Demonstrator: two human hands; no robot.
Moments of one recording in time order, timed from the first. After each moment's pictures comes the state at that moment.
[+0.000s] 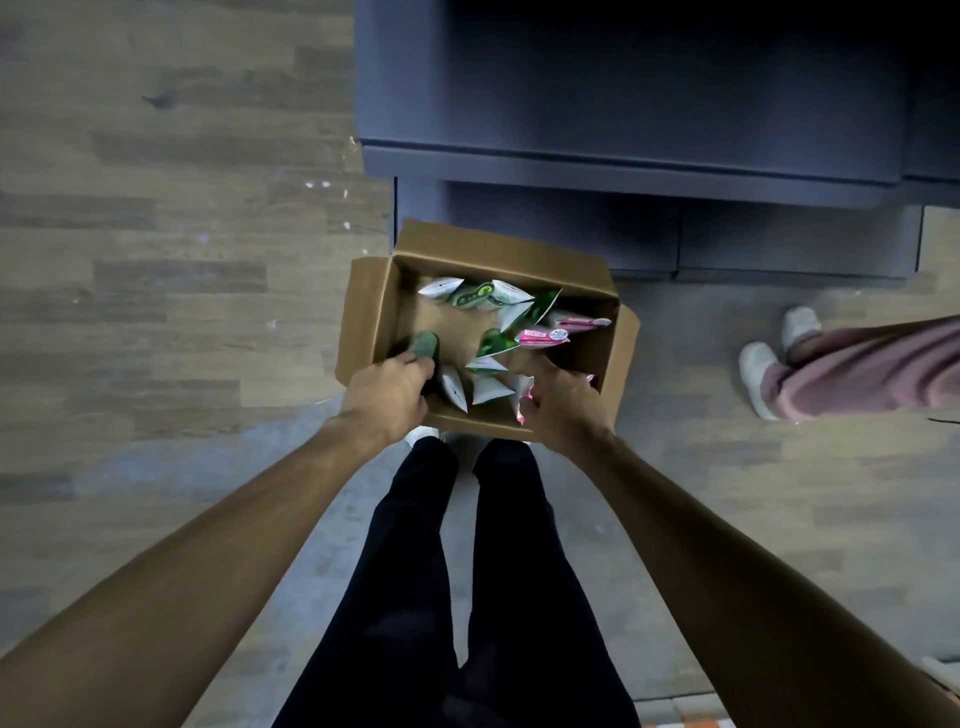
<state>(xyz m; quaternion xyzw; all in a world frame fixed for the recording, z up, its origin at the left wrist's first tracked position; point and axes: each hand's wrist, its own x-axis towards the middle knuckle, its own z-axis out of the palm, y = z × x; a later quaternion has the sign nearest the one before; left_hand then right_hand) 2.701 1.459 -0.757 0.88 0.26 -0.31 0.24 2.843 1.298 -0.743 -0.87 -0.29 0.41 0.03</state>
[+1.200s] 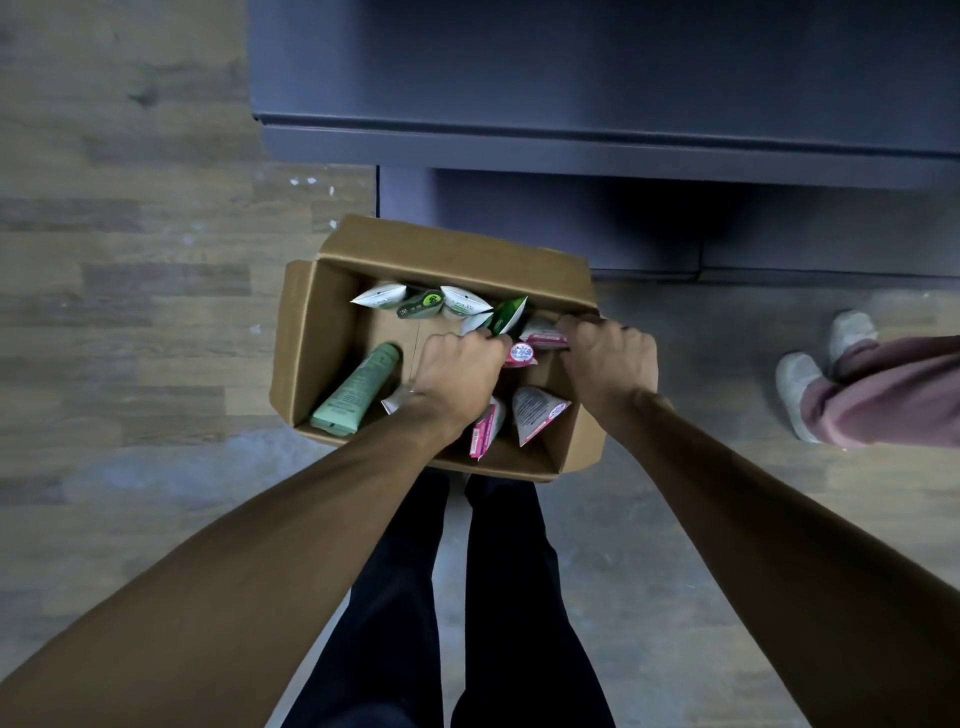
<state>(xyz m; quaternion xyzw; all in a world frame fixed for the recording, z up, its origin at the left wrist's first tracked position) 2.838 1.387 -0.811 0.93 0.23 -0.25 0.12 2.960 1.279 -0.807 -0.87 -0.42 0.22 -0.14</state>
